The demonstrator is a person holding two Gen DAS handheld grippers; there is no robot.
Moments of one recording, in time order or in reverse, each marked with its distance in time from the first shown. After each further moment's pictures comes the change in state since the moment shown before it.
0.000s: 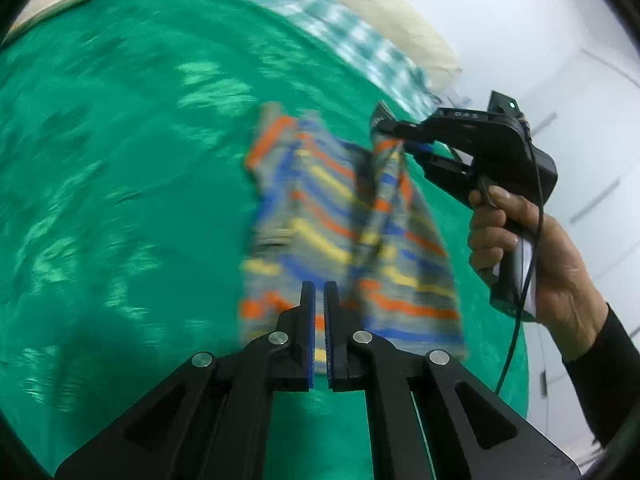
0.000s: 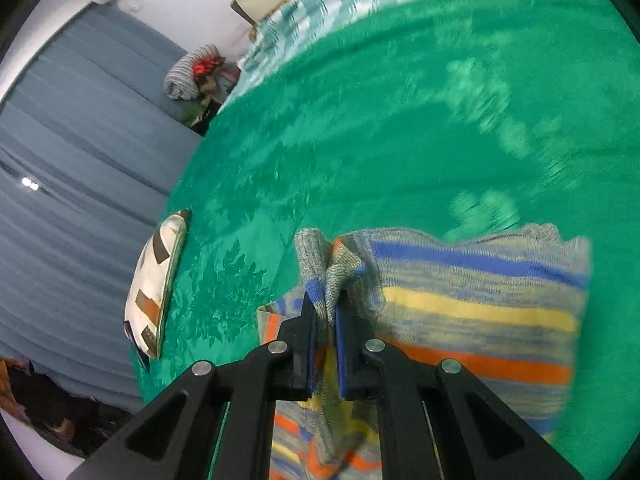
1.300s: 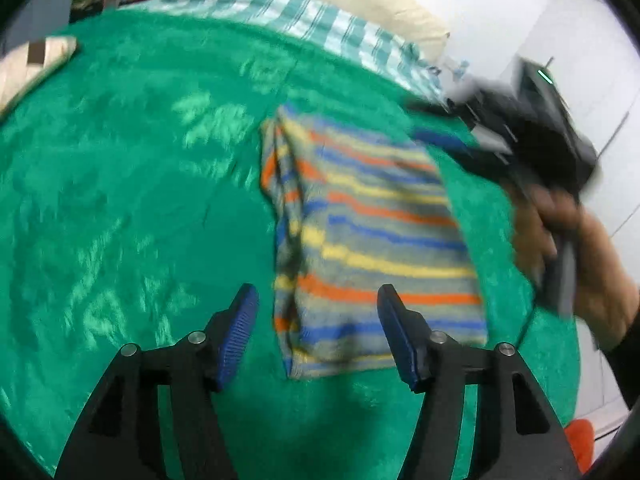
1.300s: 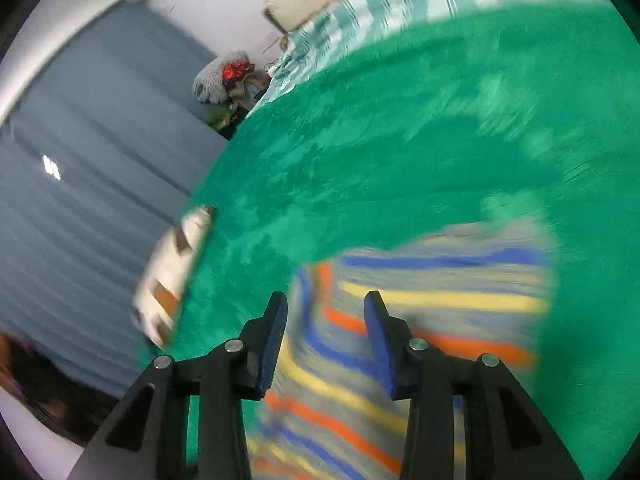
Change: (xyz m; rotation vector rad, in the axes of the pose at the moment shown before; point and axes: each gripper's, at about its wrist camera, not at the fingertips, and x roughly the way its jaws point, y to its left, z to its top) left arm -0.041 -0.030 -0.034 0.237 0.011 0.112; right arm -0.042 0.017 -0.038 -0.154 -0.084 0.007
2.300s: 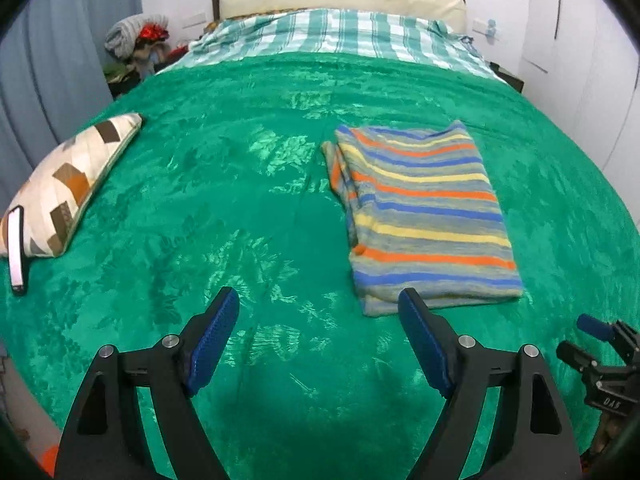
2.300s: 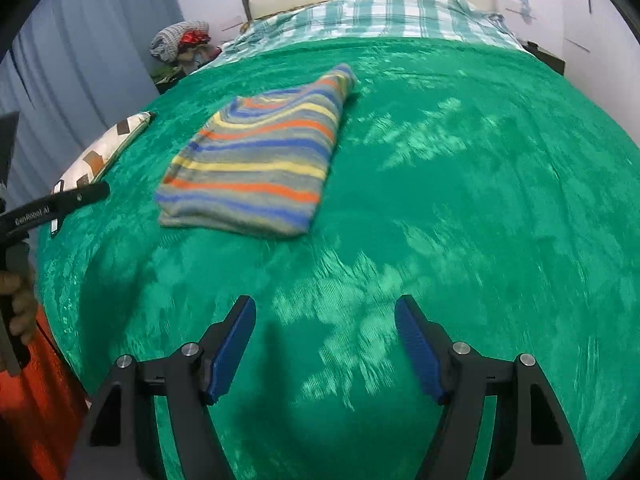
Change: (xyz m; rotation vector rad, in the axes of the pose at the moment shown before) left arm -0.034 -0.030 0.002 0.205 -0.018 0.399; right arm -0.137 0.002 -0.257 -0.127 -0.029 -0.420
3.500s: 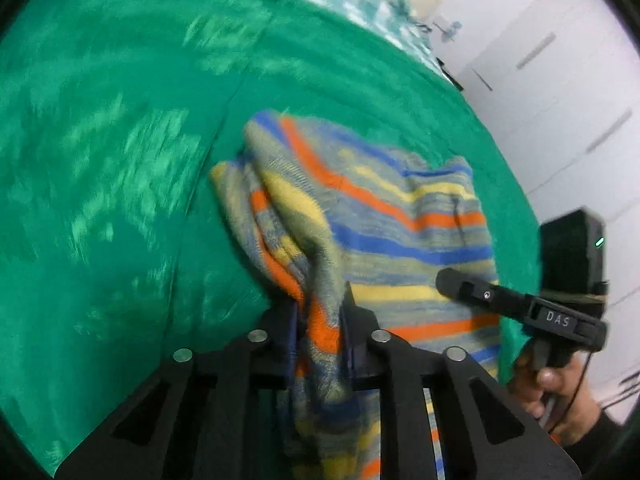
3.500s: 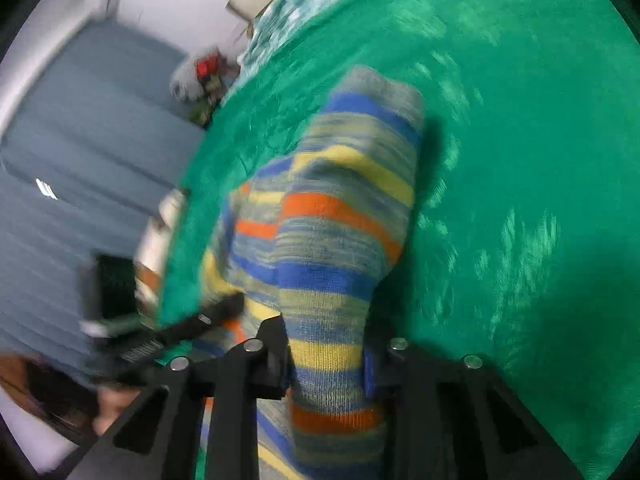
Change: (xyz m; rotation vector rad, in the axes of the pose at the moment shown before) left arm 0.198 0.006 0.113 -0.116 0.194 -0.511; right arm 0.181 -0.021 0.186 0.233 0.129 0.440
